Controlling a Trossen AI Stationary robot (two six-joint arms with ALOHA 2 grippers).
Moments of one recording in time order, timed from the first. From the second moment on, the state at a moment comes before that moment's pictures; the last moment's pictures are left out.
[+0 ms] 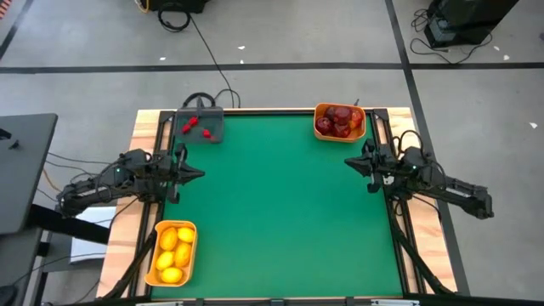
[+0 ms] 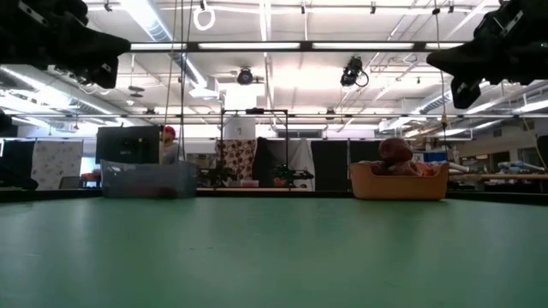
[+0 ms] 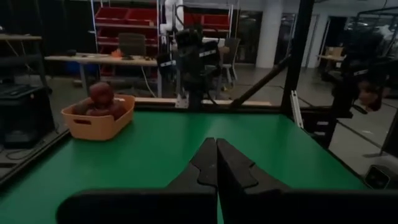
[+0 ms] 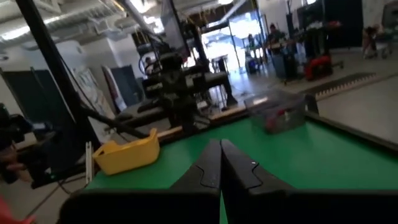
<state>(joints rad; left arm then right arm) 0.23 0.00 0.21 -0.17 0.26 -0.05 -0.34 0.01 0.11 -0.02 -0.22 0.32</state>
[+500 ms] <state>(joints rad) 0.23 0.00 0.07 0.03 0.26 -0.09 -0.47 0.00 0.01 0.21 -0.33 0.29</state>
